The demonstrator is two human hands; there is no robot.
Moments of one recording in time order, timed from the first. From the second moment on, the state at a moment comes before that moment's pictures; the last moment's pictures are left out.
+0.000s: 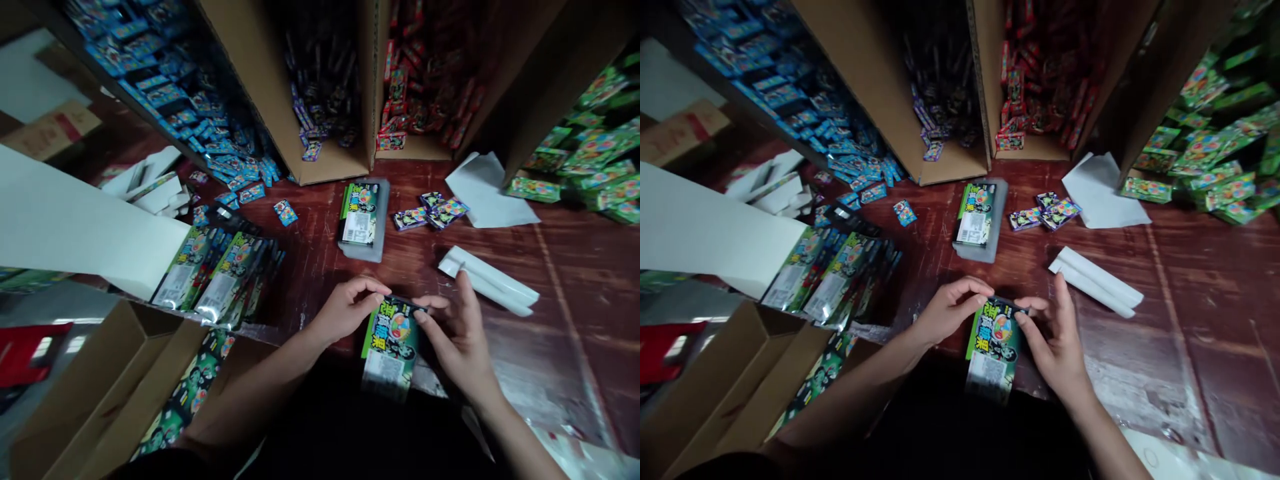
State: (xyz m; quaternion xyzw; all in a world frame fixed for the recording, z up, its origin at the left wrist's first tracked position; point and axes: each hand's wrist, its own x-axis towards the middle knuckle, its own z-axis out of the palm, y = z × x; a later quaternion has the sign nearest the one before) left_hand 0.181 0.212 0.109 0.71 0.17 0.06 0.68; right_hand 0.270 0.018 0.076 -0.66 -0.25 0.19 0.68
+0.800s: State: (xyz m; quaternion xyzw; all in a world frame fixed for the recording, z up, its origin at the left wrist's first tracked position) left_hand 0.187 0.218 0.114 0.73 0.09 0.02 0.68; right_hand 0.295 -0.005 0.114 -0.71 -0.29 0.27 0.59
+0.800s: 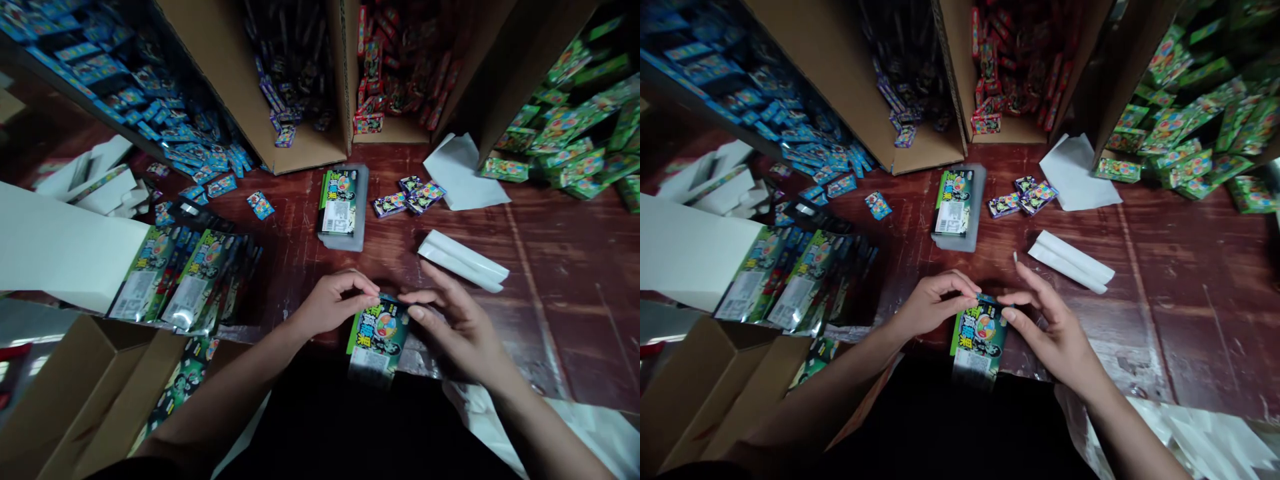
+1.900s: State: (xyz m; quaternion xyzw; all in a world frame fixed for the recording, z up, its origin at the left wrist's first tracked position) left_hand 0.083 0.265 0.178 0.92 0.34 0.15 0.13; right_hand 0.293 0.182 0.149 -0.70 -0.51 0.20 0.46
